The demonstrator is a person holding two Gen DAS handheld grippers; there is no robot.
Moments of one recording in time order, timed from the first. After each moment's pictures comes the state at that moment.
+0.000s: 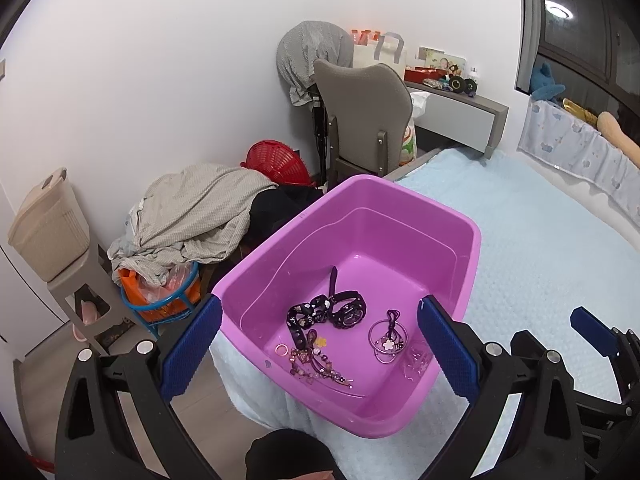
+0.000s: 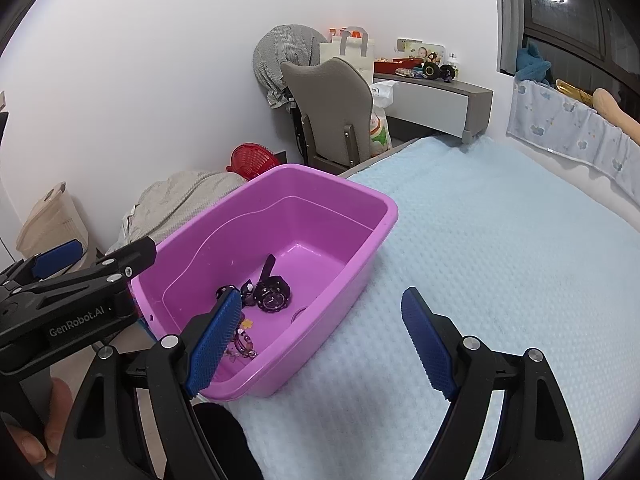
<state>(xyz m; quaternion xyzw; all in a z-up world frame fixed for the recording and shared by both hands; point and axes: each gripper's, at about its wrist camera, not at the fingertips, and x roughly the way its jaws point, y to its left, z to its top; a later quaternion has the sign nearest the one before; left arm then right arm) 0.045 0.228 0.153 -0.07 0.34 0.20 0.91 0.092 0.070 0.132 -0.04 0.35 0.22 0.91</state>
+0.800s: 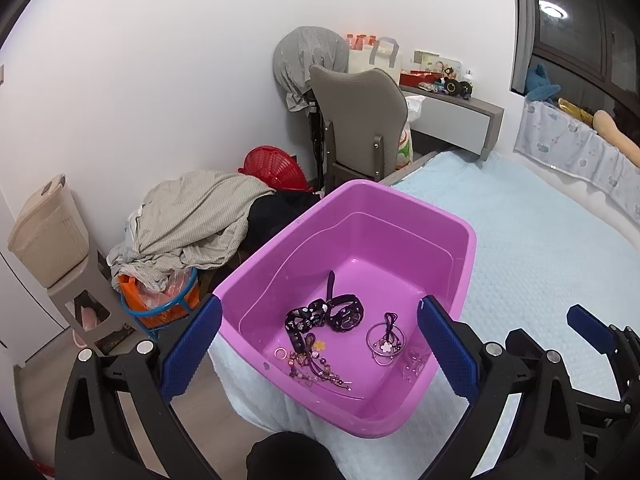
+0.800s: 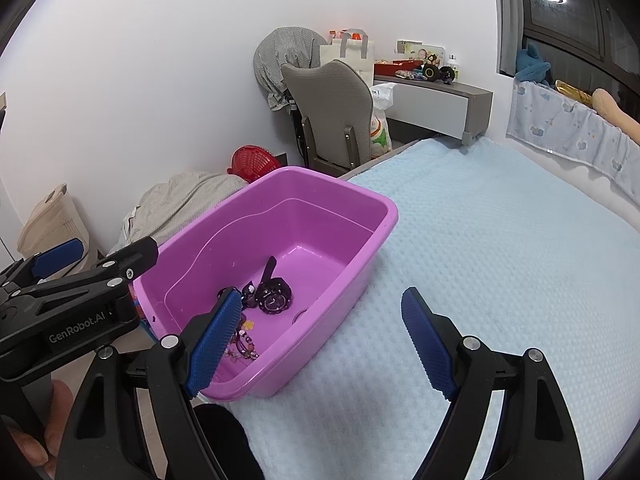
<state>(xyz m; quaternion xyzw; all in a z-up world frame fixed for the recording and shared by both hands) 0.043 0.221 0.159 -0.06 0.33 0.20 0.92 0.092 0.071 0.133 -0.04 0.35 0.22 0.91</state>
